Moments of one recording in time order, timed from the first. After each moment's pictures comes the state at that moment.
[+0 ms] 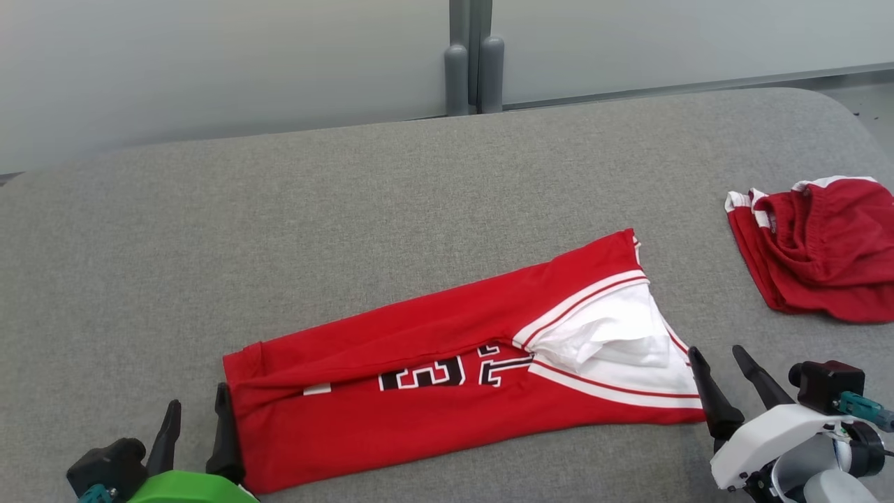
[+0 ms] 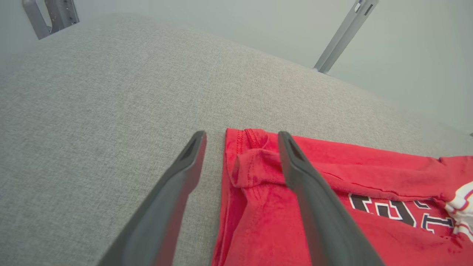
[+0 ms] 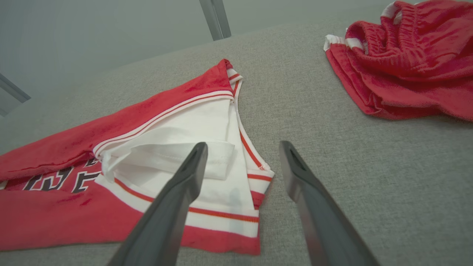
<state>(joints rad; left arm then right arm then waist) 0.08 0.34 -0.30 0.10 -0.79 0.24 -0.20 -0.05 -0.26 0.15 0.33 0.51 0.13 -0.13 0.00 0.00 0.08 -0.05</state>
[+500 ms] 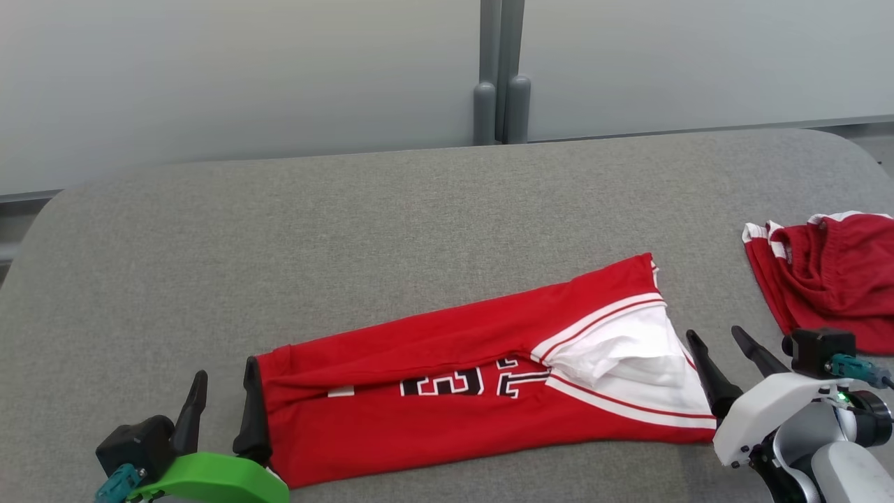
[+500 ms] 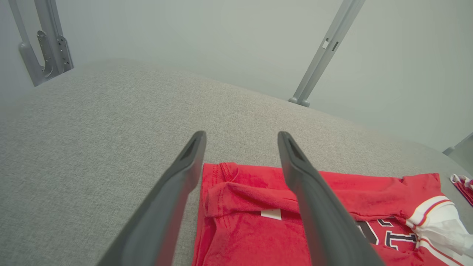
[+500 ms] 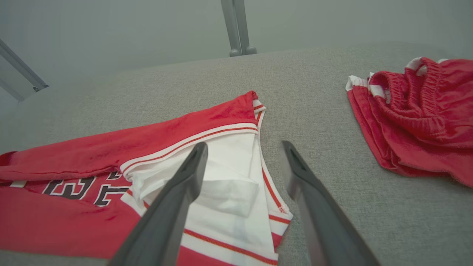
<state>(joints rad) 0.03 0.32 -0.36 0.05 -0.73 0.26 -0.20 -0.07 -0.26 0.10 0.24 0.43 0.13 0.04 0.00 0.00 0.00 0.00</state>
